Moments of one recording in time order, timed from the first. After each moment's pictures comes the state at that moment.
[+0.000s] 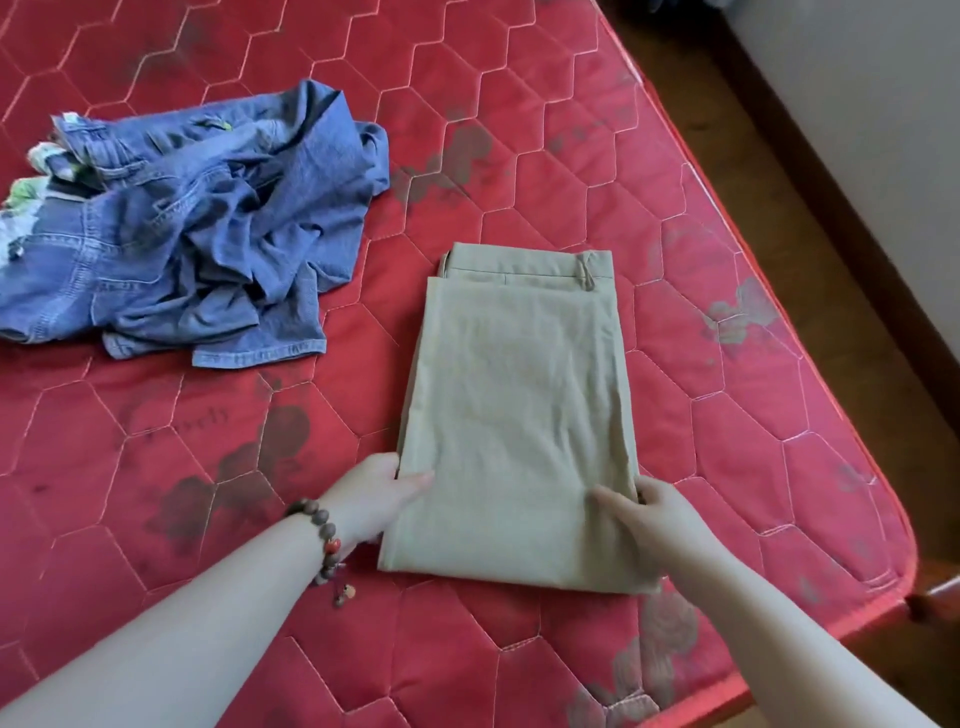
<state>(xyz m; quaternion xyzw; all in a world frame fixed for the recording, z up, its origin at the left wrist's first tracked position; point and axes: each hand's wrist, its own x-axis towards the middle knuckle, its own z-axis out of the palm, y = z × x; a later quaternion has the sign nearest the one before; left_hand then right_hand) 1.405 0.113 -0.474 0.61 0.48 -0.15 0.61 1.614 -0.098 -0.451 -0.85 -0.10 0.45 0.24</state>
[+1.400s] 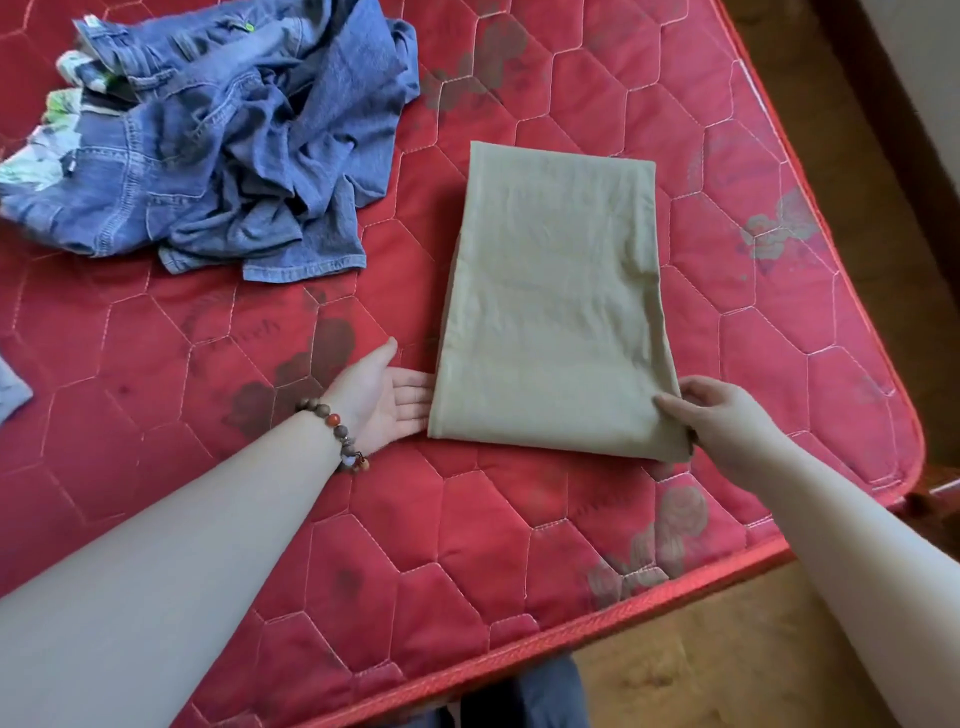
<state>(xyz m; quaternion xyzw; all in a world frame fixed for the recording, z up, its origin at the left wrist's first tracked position) 1.388 0.131 -0.446 0.27 0.59 -0.08 0.75 1.633 -0.114 -0.435 -0.84 -0.06 0.45 0.30</state>
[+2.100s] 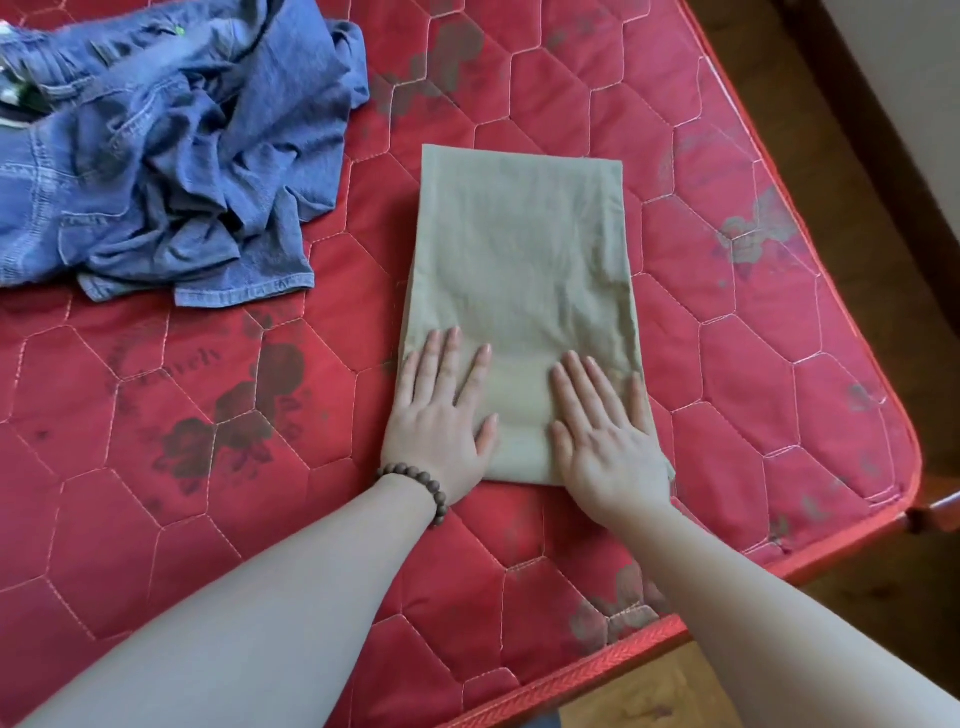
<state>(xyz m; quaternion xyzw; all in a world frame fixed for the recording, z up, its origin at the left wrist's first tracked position) 1.438 0.056 -0.502 0.95 0.28 -0.08 0.09 1.573 -0.094 -0.499 -0.86 -0.49 0.12 -0.01</state>
